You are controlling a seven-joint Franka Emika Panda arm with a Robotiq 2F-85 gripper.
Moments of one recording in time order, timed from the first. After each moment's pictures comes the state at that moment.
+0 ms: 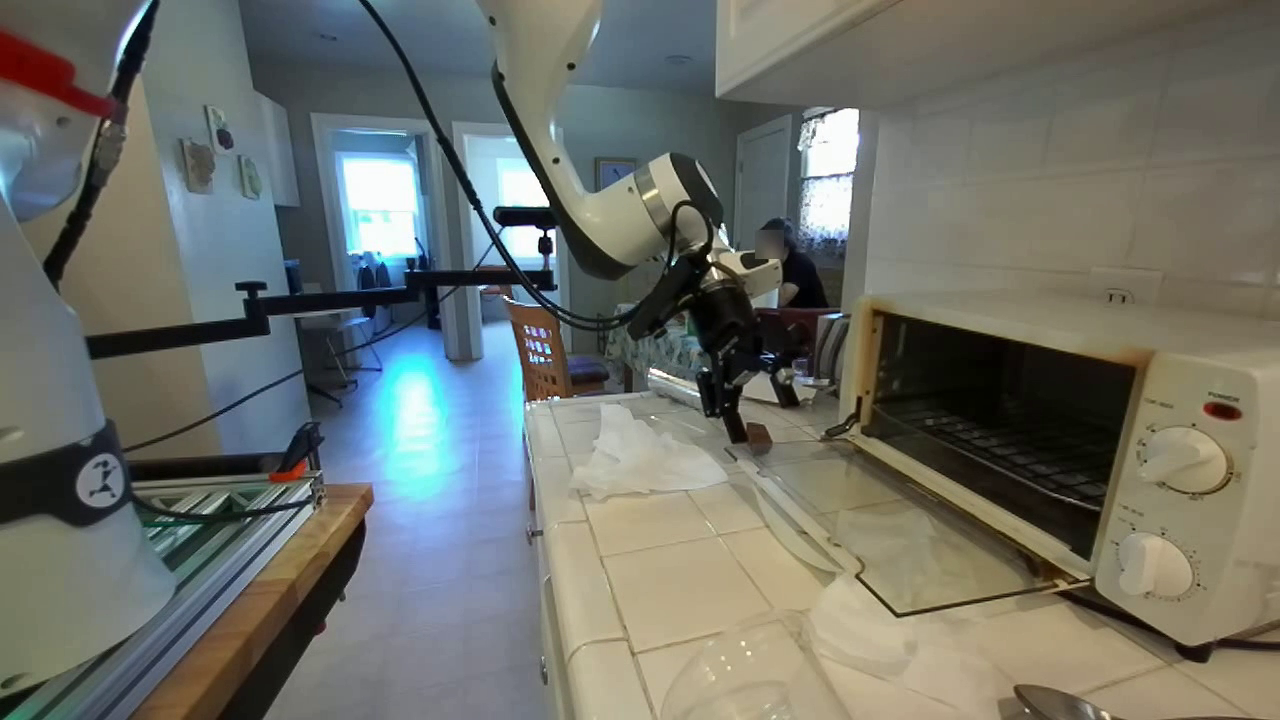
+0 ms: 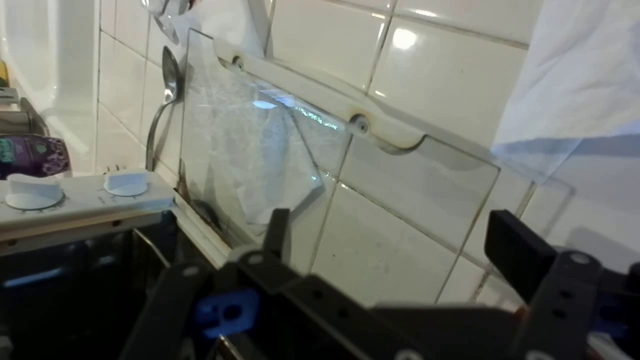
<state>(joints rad) 0.35 0.58 0.09 -1.86 -0.92 2.02 0.63</state>
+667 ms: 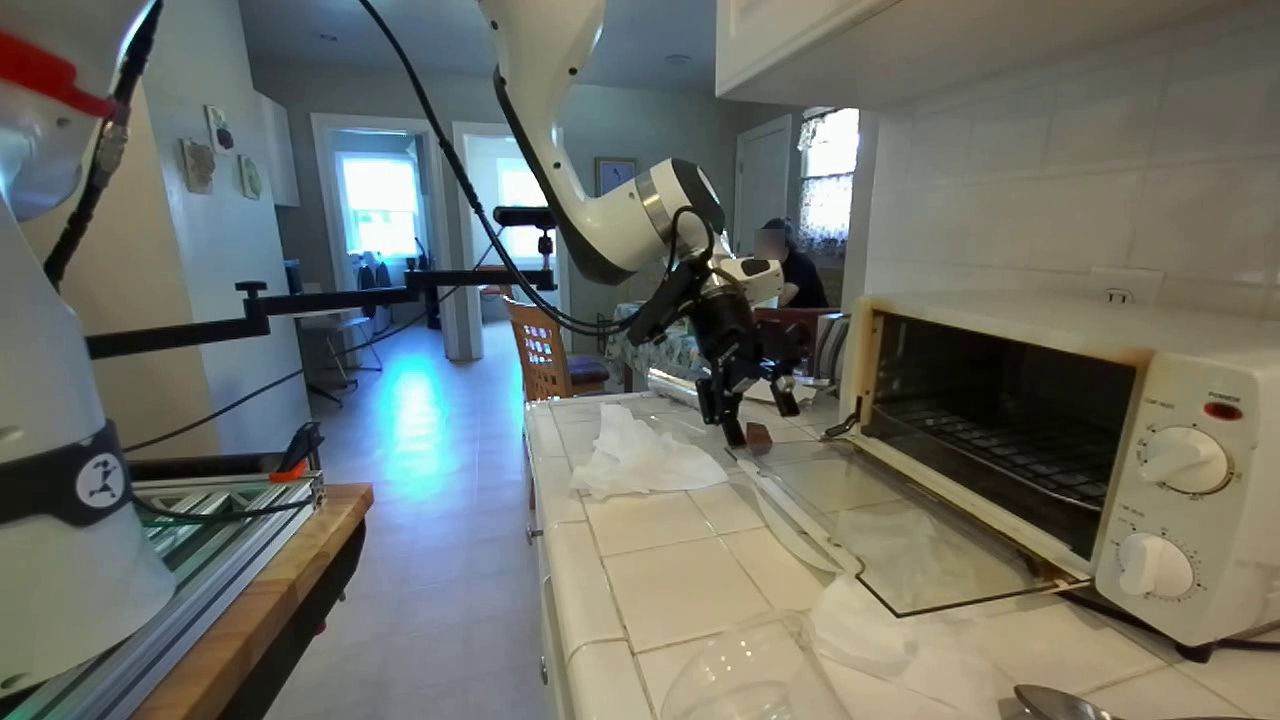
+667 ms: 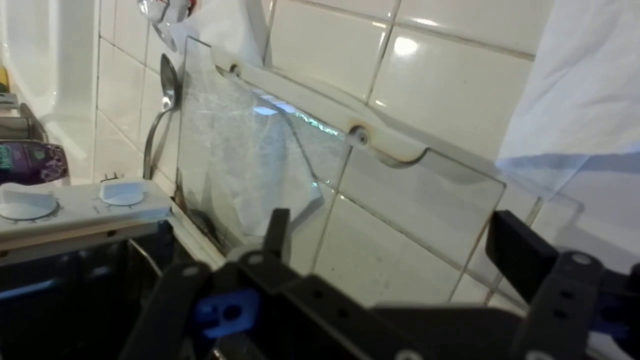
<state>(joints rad) 0.35 0.59 0.09 -1.86 -0.92 2.02 0.63</state>
